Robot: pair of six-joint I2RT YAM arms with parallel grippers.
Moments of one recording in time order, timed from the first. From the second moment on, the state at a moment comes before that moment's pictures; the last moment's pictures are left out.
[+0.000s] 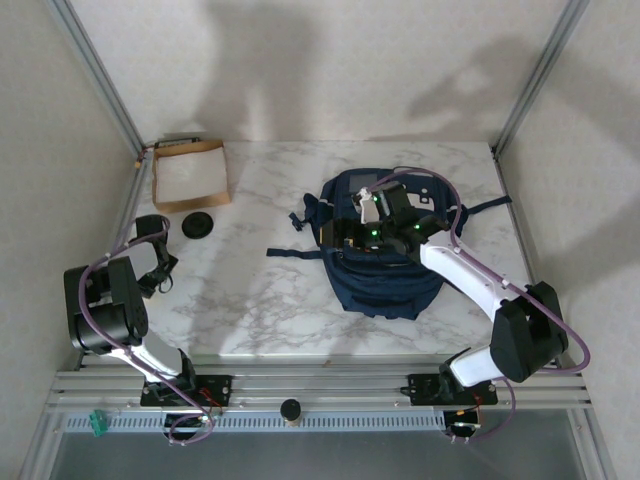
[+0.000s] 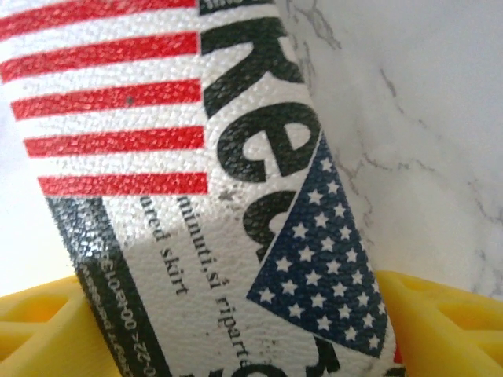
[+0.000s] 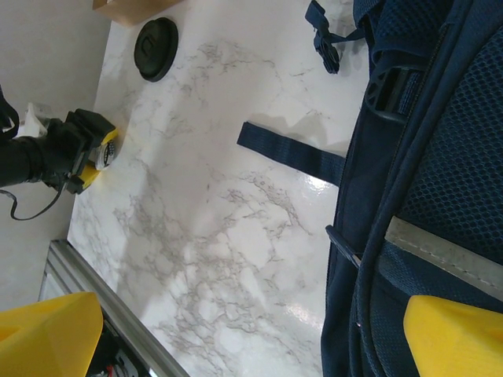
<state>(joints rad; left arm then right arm) 0.31 1.61 0.78 -0.40 -0.34 -0.84 0.56 1.44 1.08 -0.44 -0.47 0.54</state>
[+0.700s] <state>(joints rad) 0.21 1.52 0.71 -0.36 -0.33 -0.84 0.54 1.44 1.08 -0.43 -0.48 0.54</state>
